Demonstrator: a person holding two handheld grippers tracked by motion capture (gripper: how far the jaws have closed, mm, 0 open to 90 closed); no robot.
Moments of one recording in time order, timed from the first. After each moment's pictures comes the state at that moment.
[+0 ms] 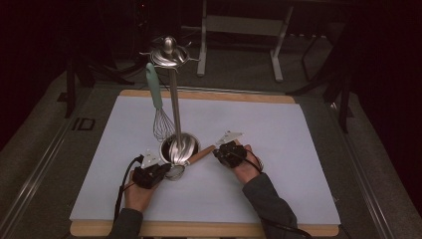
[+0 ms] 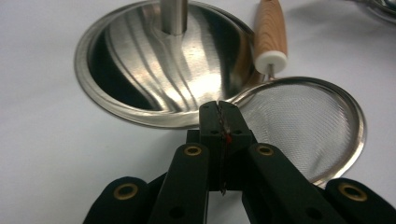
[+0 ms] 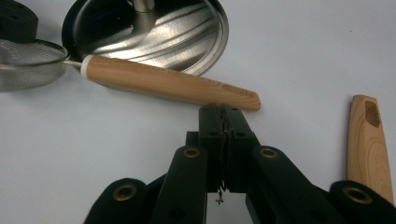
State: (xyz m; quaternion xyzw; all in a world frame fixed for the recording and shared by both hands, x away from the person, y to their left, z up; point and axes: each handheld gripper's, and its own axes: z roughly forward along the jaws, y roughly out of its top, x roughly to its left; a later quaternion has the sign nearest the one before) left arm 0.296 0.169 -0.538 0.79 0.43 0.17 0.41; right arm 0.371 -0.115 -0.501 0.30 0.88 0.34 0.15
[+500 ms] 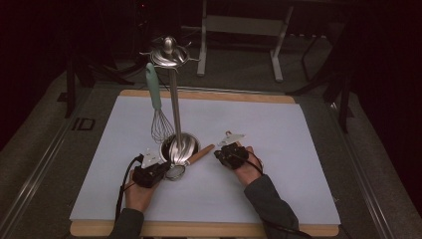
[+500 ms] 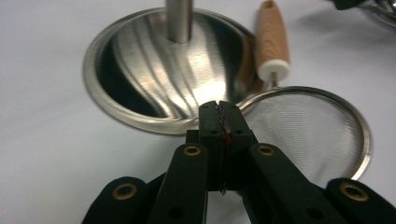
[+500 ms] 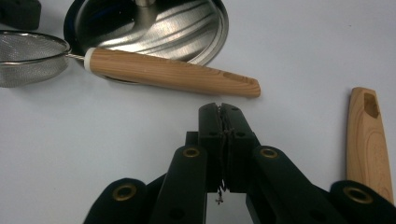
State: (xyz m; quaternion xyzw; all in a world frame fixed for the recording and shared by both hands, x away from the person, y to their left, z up) left arm 0.296 0.169 -0.535 0.78 0.44 0.19 0.40; right arm 0.367 -0.120 -0.502 0.30 0.88 0.34 0.15
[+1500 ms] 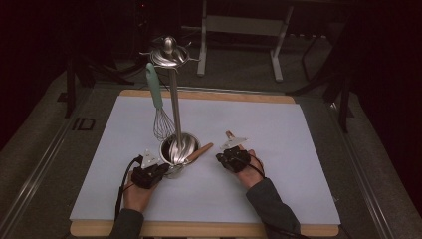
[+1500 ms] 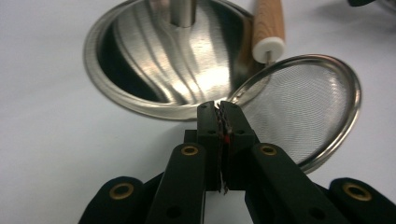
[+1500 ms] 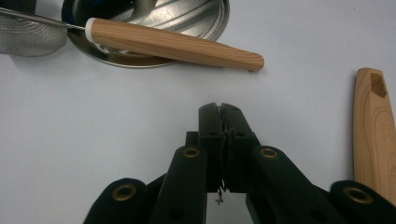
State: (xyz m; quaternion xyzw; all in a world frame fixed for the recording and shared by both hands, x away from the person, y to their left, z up) left arm 0.294 0.171 -0.537 0.78 0.44 0.19 0.39; right arm 0.362 -0.128 -0.511 0.31 0.87 0.34 0.15
